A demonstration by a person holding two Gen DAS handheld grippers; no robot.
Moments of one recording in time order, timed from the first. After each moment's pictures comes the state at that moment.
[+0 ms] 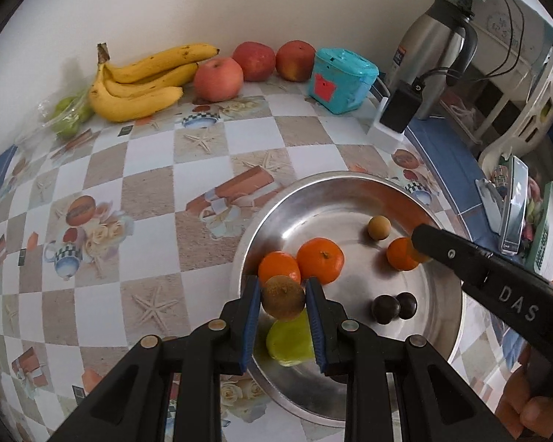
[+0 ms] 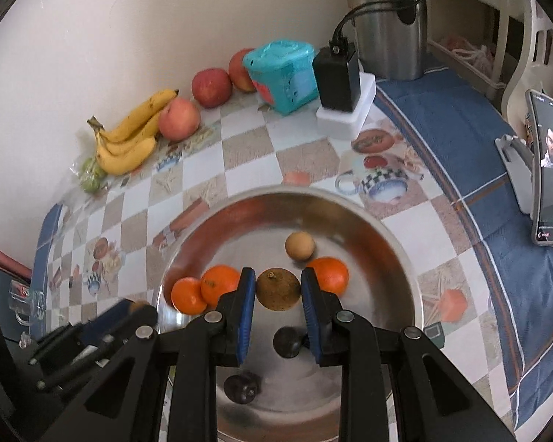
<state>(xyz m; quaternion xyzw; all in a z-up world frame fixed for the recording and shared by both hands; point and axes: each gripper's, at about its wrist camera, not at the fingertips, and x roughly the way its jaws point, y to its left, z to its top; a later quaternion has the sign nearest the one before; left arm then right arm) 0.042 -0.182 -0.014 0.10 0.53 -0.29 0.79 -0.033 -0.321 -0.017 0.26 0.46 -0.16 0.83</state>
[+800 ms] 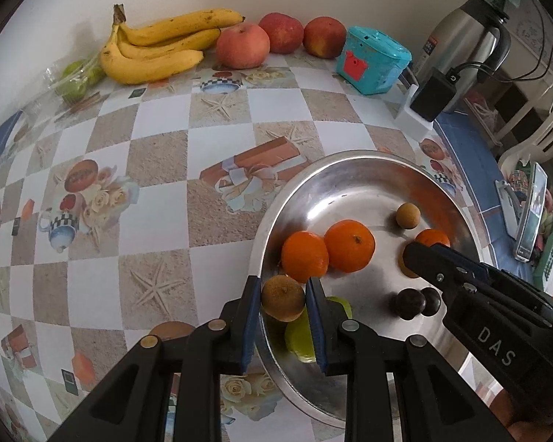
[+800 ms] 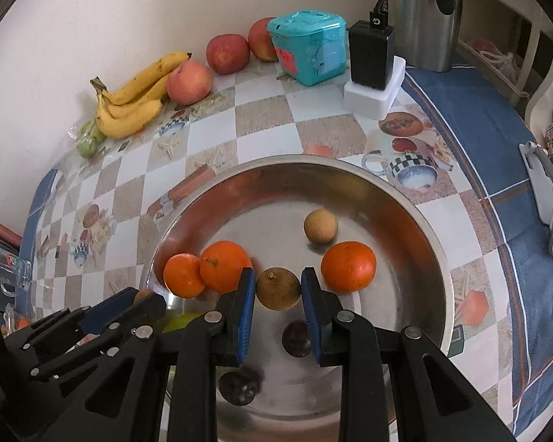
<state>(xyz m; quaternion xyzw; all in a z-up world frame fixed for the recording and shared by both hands) 0.055 -0.173 -0.037 0.09 0.57 -0.26 0.78 -0.014 -0.300 -0.044 0.22 0.51 -0.14 0.82</state>
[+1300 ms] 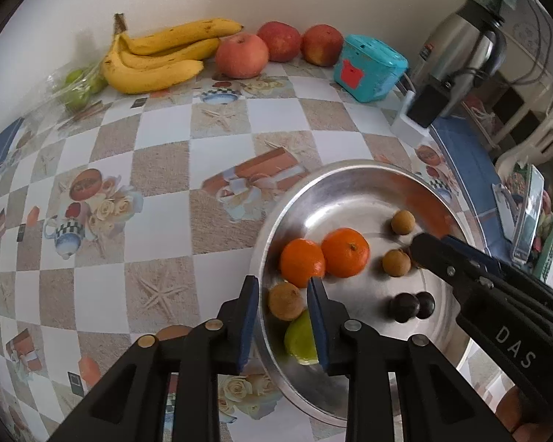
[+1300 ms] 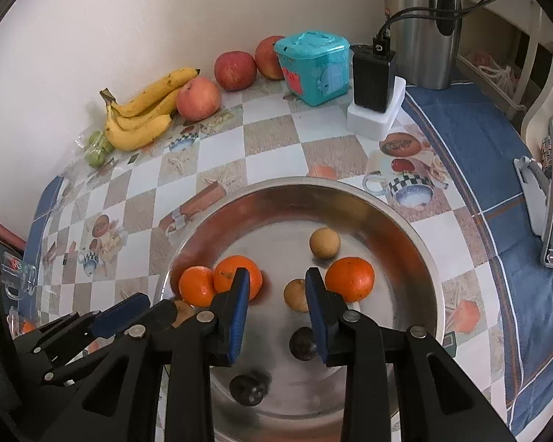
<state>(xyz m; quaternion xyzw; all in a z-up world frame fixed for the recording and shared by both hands) 0.056 -0.171 -0.027 0.09 0.56 -0.26 0.78 -0.014 -0.299 -0.024 0.22 0.48 -0.14 0.84</state>
